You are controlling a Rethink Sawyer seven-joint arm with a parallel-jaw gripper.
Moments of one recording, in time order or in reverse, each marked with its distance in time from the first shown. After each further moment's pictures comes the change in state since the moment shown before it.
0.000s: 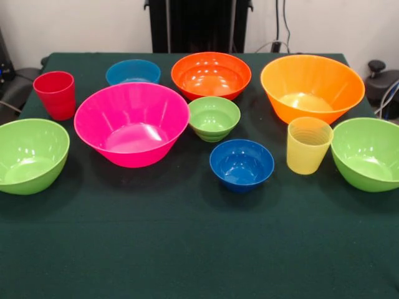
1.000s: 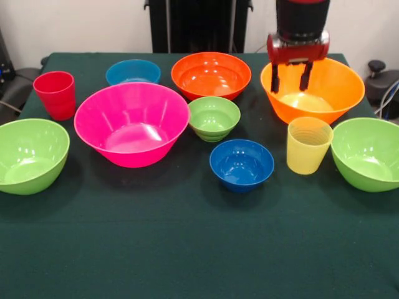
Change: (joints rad) arm 0.073 0.552 -0.013 -0.212 -0.006 -0.258 0.006
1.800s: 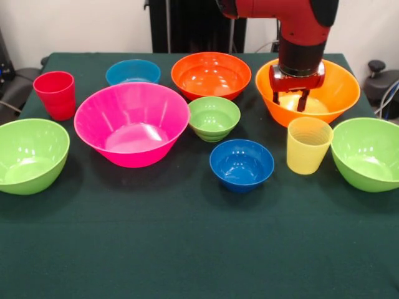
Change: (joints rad) arm 0.053 0.172 -0.017 -0.053 0.001 -0.077 0.010
